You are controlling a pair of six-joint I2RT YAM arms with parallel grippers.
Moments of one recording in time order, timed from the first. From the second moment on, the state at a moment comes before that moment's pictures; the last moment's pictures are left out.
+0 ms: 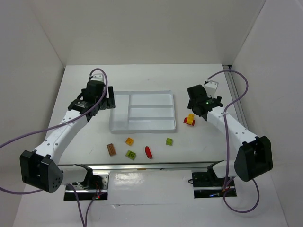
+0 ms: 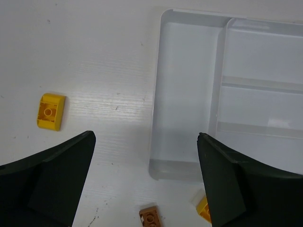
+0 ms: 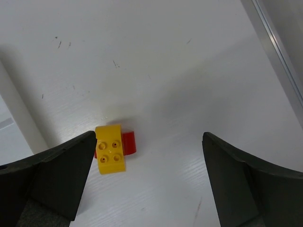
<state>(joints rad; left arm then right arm) -0.29 1.25 1.10 -0.56 -0.32 -0.30 0.37 1.34 1.03 -0.60 0.70 0.58</state>
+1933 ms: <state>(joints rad) -0.30 1.32 1.30 -0.73 -0.03 -0.32 0.37 1.47 0.96 -0.50 0.30 0.49</state>
